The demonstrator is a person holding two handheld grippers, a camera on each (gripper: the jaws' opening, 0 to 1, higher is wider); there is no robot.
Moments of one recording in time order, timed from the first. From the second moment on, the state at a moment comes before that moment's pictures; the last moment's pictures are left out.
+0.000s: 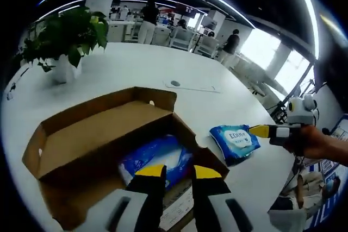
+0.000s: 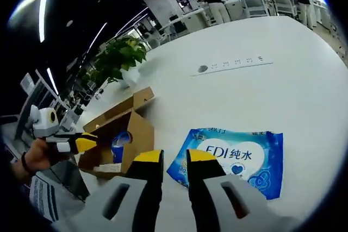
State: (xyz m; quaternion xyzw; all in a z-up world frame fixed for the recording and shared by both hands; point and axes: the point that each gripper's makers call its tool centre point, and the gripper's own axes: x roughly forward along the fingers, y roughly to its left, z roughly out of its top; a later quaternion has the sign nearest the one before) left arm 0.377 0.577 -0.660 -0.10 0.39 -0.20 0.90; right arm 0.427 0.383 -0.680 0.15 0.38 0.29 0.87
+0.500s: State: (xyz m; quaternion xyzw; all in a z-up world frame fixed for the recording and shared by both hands) left arm 0.340 0.648 -0.655 -0.10 0.36 -0.17 0.91; right arm 0.404 0.457 -0.679 0.07 0.39 0.39 0.83
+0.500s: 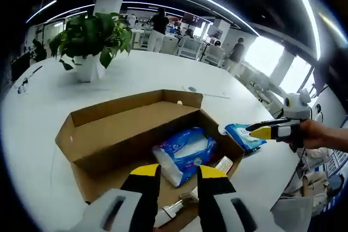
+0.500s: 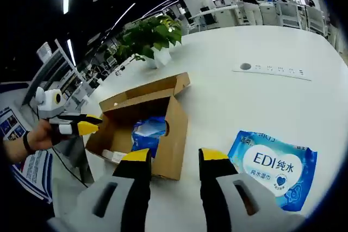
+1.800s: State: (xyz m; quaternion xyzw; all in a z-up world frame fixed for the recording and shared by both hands) left arm 0.296 0.725 -0.664 -0.15 0.33 -0.09 0.93; right arm 0.390 0.539 -0.685 -0.02 0.40 0.46 0.79
